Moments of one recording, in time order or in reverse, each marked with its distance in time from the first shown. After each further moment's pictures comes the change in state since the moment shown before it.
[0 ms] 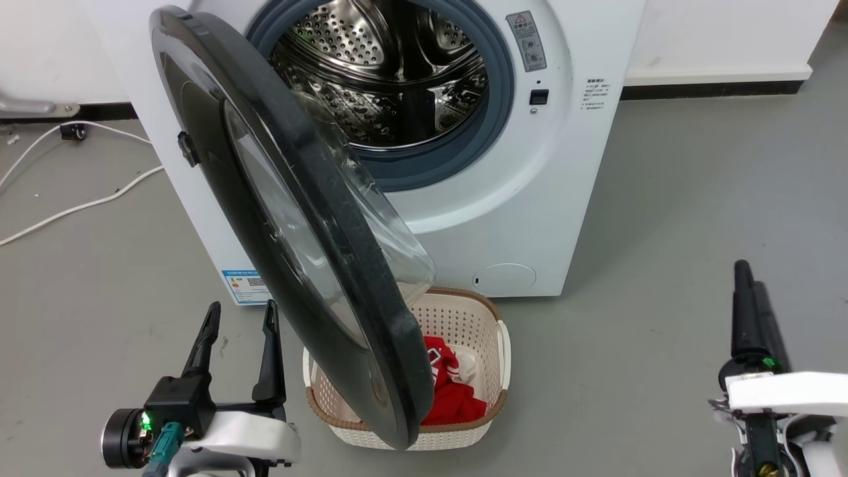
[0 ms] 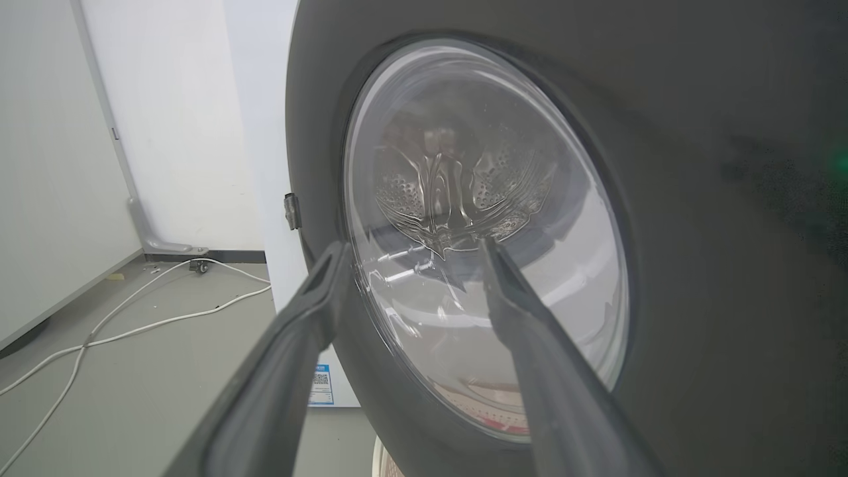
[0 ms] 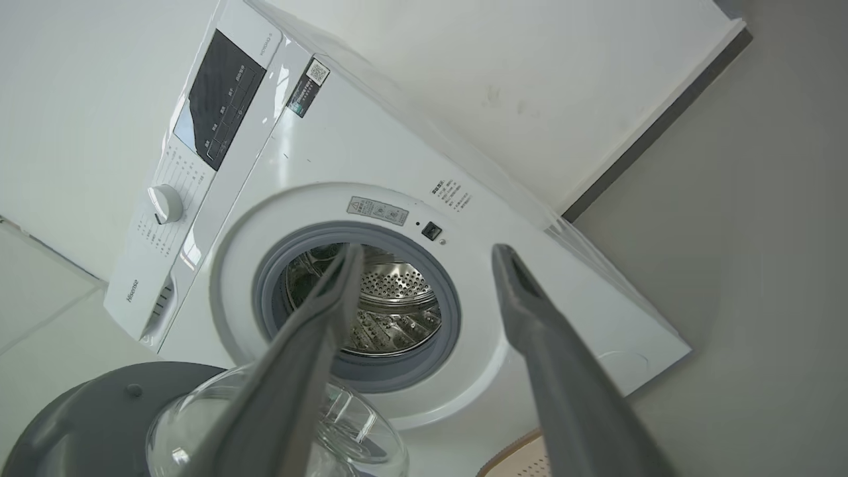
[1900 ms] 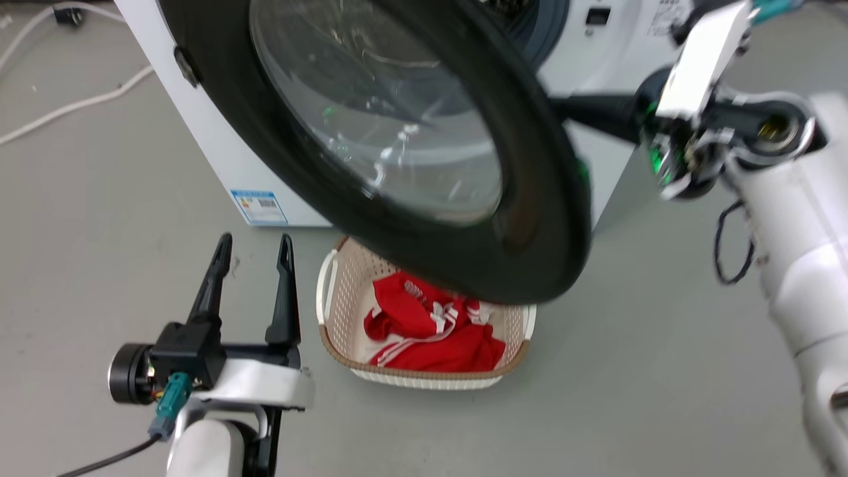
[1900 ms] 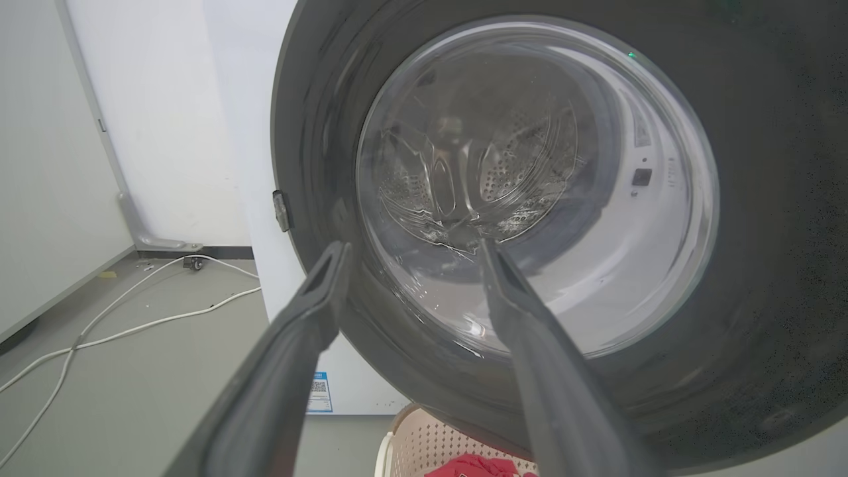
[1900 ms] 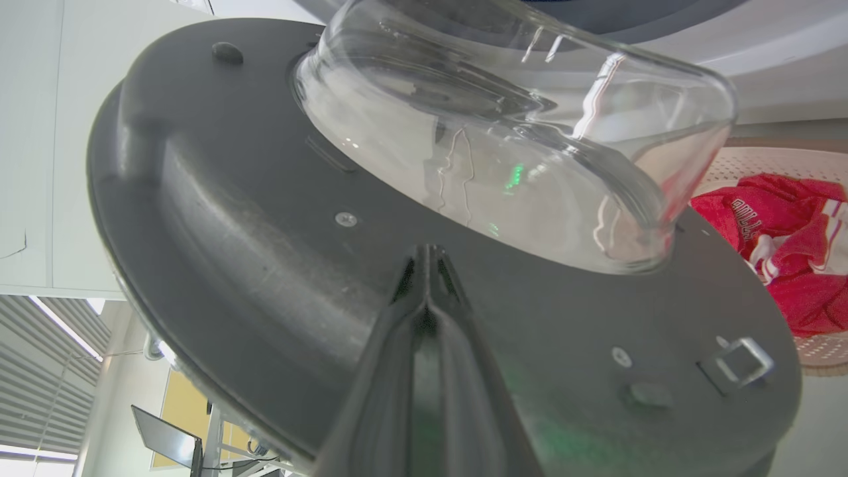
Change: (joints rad) left arm -0.141 0.000 -0.039 -0.032 0.008 -0.002 0.000; right arm -1.029 -0.093 0.368 0.757 0.479 0.000 1.079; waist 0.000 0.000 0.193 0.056
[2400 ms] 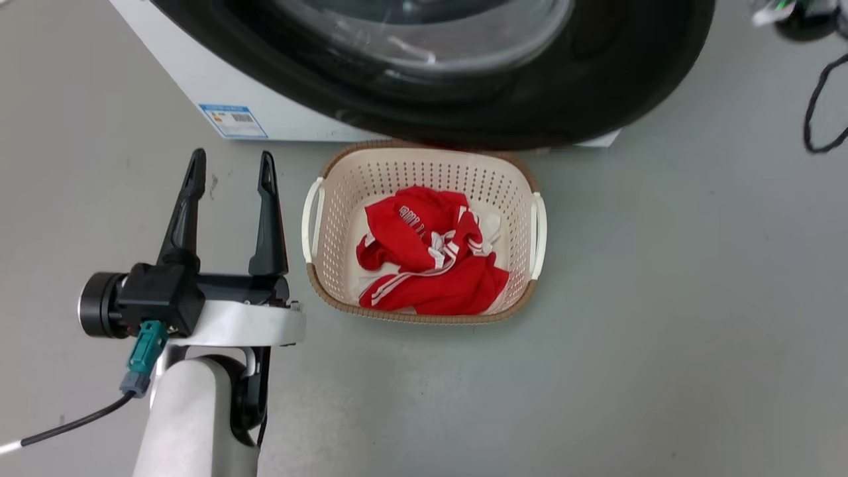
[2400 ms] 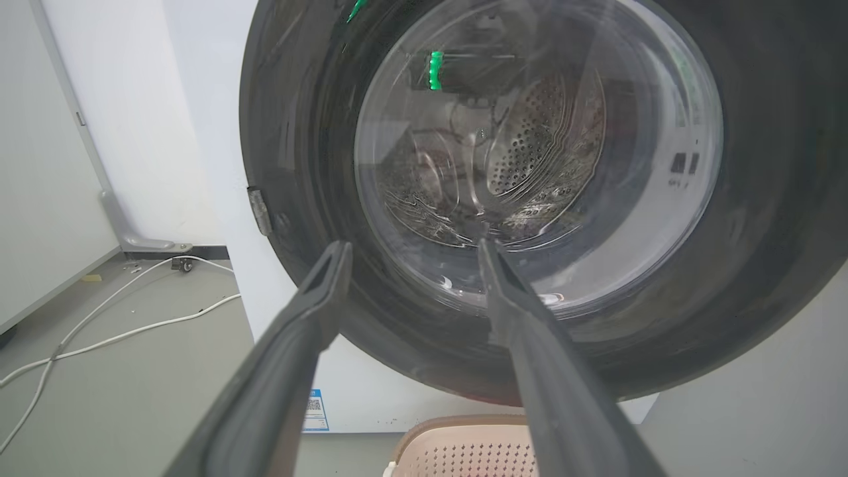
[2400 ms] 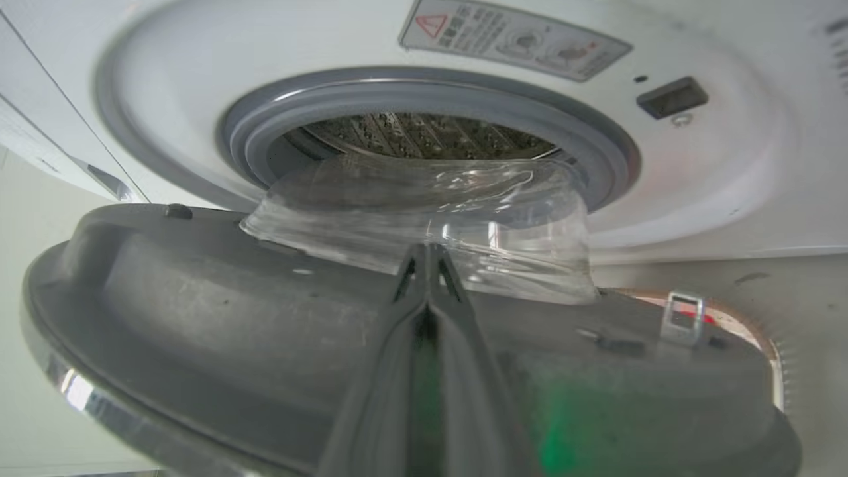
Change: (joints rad) left arm -0.140 0.000 0.018 -0.057 0.019 -0.003 0.000; right arm -0.353 -0.044 -0.005 0.219 -0.107 0.000 -0.252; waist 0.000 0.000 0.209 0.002
